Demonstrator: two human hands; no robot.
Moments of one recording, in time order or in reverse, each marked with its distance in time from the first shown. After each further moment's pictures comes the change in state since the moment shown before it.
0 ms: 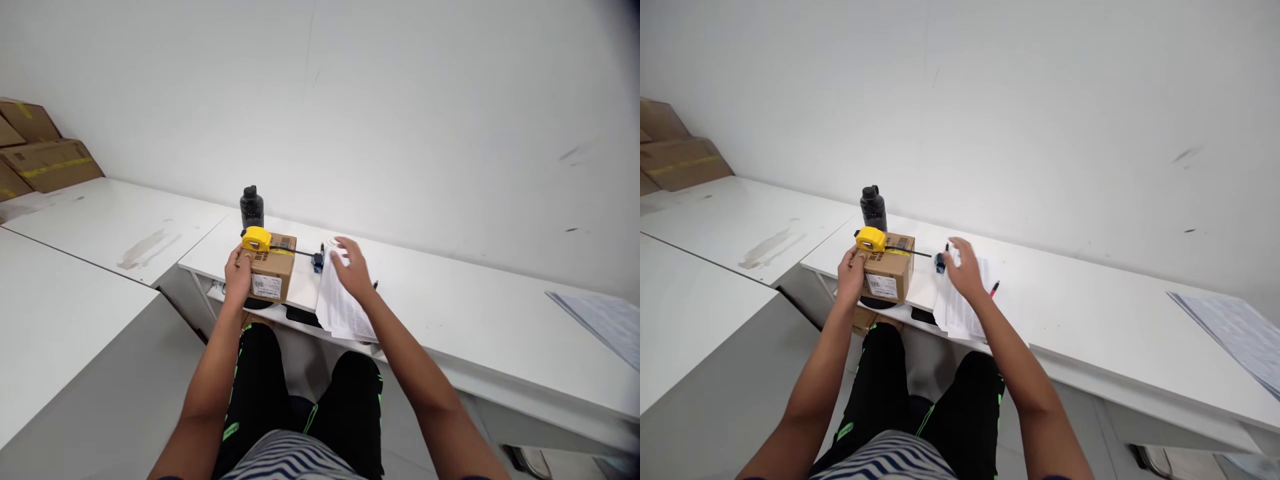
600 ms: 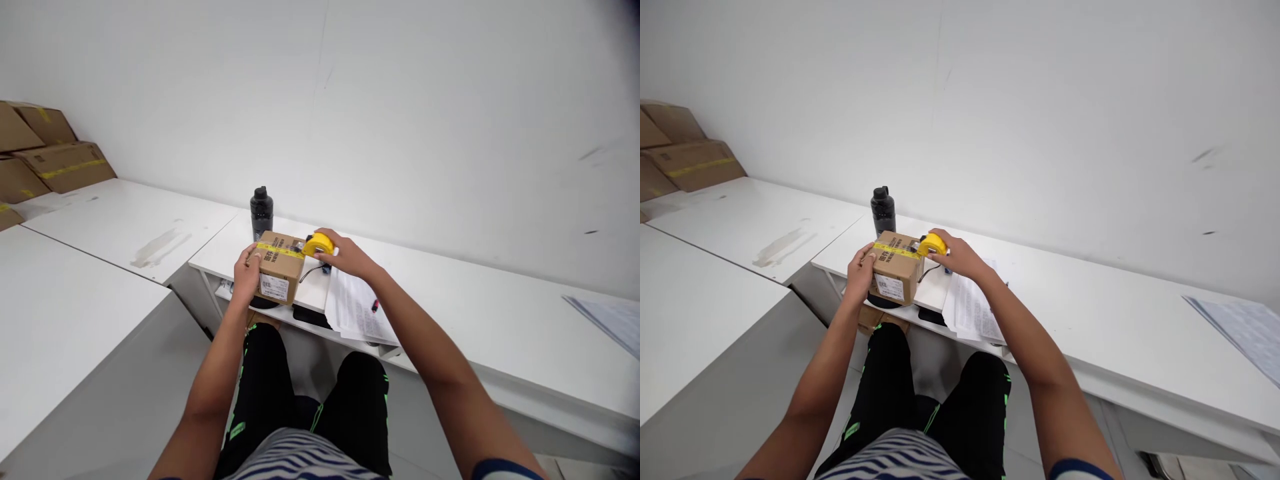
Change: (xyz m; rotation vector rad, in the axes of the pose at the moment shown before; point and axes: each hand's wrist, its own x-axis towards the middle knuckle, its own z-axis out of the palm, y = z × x) left_hand 0.002 -0.001 -0.009 0.019 -0.083 -0.012; right_hand 0.046 -0.050 -0.016 0.042 -0.475 -0.152
